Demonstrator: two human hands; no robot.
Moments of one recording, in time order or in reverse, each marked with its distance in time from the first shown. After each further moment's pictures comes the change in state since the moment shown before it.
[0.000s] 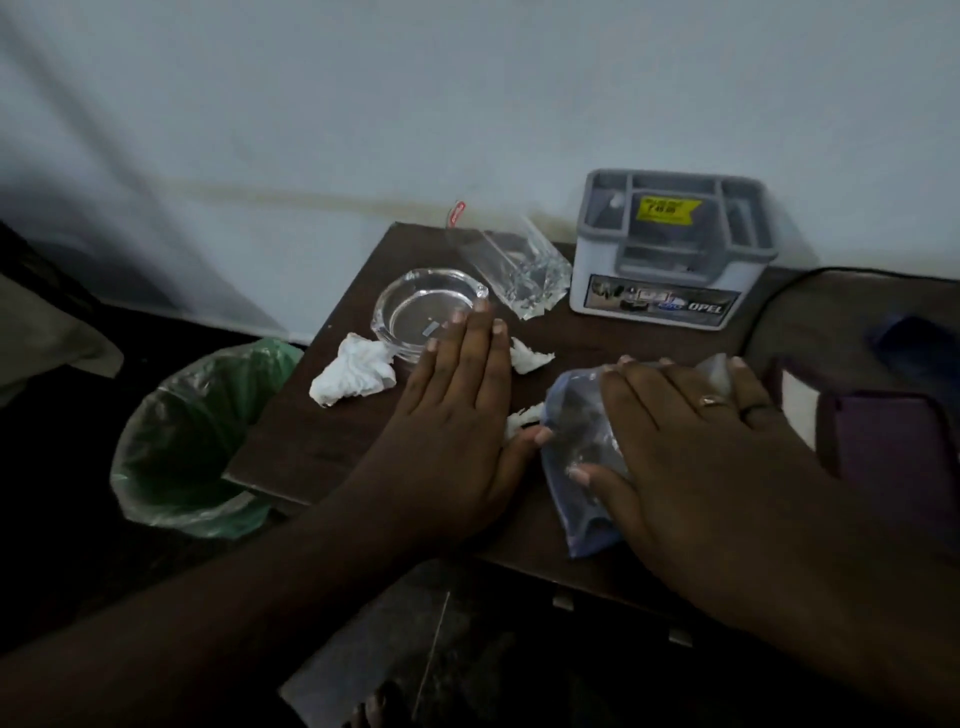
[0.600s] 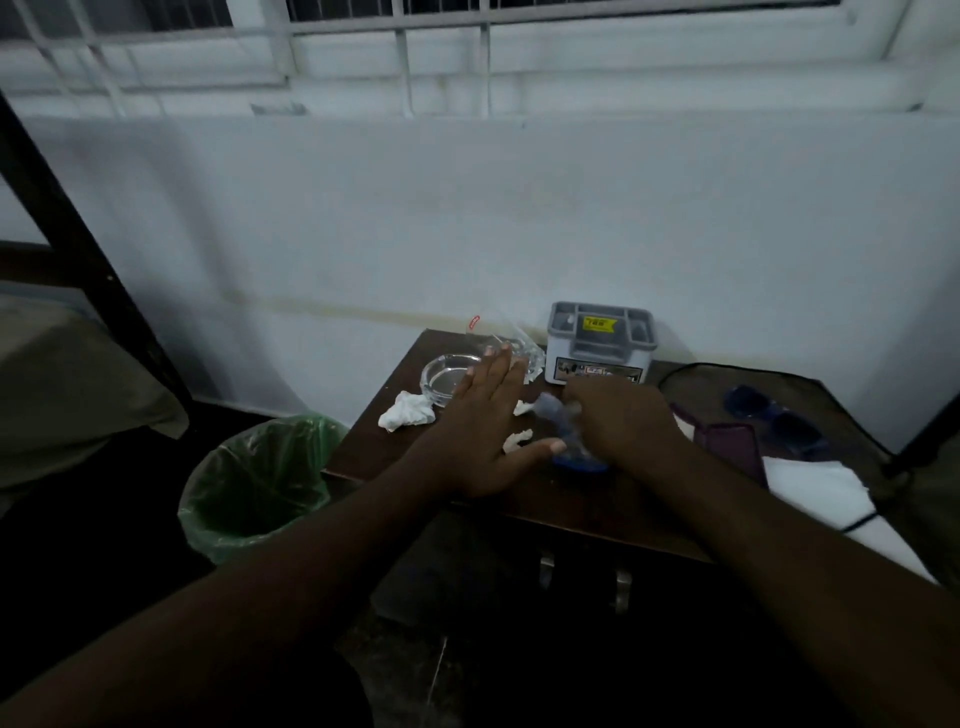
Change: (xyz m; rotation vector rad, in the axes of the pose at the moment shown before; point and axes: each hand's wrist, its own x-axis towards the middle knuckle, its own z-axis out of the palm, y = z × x) left_hand -0.023 0.015 -0.045 -0.307 0.169 0.155; right_hand 0.015 -0.001 -0.032 0.197 0.128 0.096
